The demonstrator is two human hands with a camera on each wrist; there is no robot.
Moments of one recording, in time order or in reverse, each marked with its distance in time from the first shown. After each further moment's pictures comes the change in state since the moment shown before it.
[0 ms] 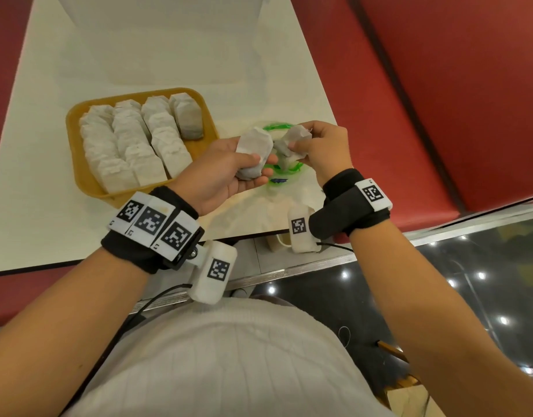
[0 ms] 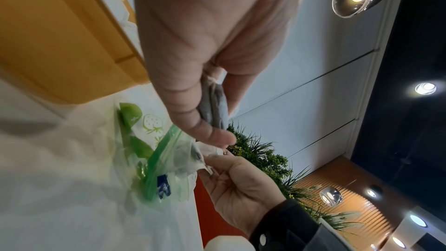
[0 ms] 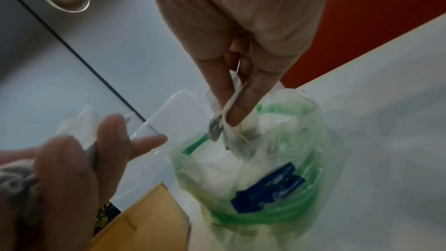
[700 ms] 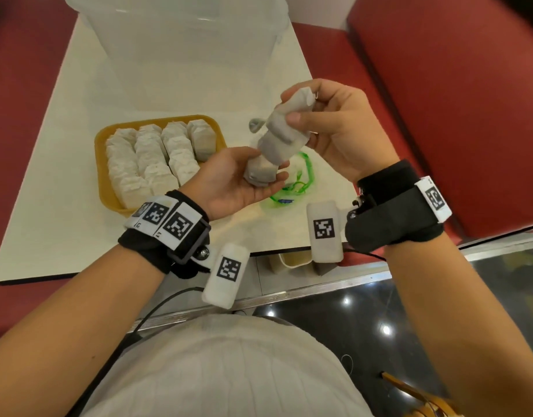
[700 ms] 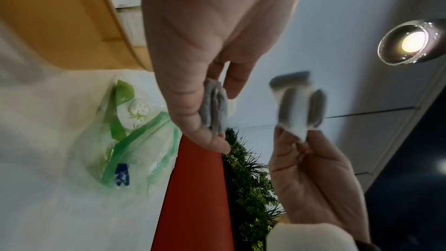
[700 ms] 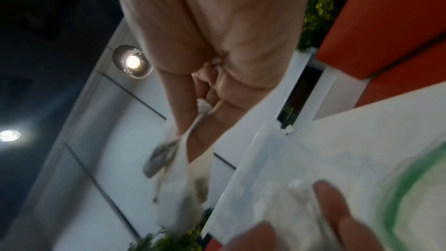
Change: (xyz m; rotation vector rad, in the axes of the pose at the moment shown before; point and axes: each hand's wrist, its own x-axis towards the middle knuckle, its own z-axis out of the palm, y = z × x) left_hand -0.003 0.021 -0.003 -0.505 -0.141 -0.144; right_hand -0.043 -0.102 -0.010 0.292 -0.534 -0.296
